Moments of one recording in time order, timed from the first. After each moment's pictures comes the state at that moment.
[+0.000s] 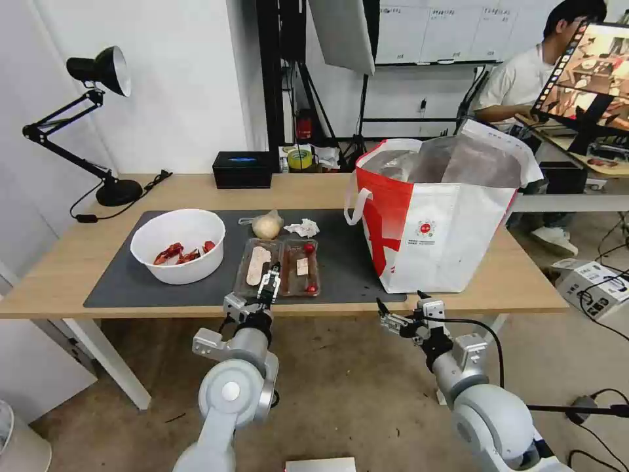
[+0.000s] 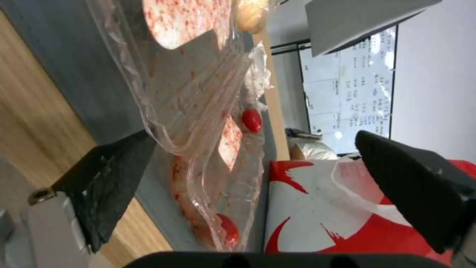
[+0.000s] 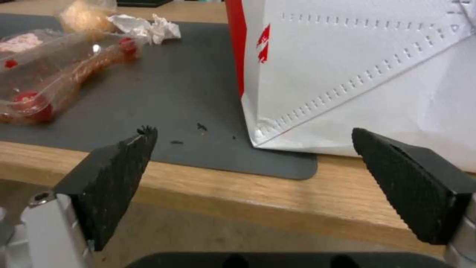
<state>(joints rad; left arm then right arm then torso) 1.27 -1.52 -0.28 -2.06 -1.33 -0.01 -0.52 -1.42 1.14 0.38 2.12 0.37 -0.32 0.13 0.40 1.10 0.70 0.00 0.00</state>
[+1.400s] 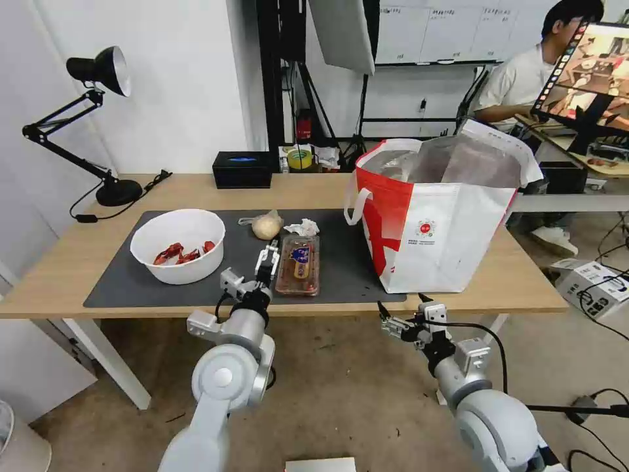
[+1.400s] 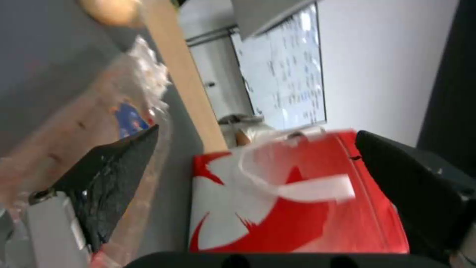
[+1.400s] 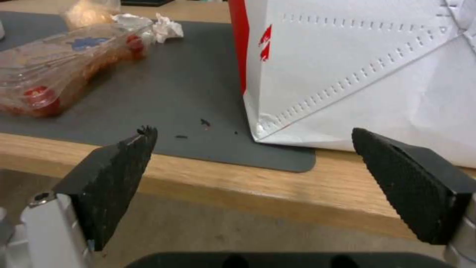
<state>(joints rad) 1.18 -1.43 -0.24 -2.07 -1.36 0.01 -0.36 -1.46 1.14 0.39 2.15 0.37 -0.32 0.13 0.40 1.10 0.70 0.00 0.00</state>
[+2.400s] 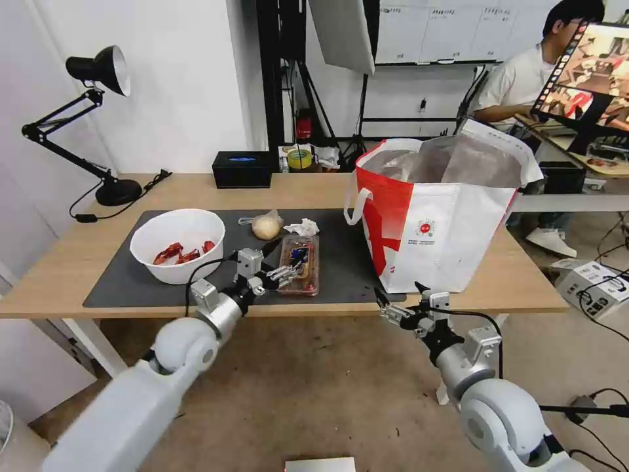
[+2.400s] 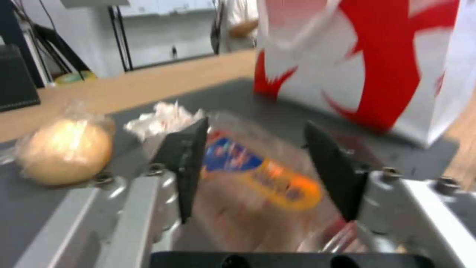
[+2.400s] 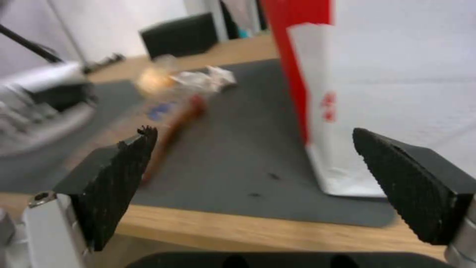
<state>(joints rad) 0.92 -0.90 -0.10 -1.79 -0.63 0.09 0.23 -1.39 1.10 0.36 2.17 0.63 -0.28 0.11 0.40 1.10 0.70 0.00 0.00</state>
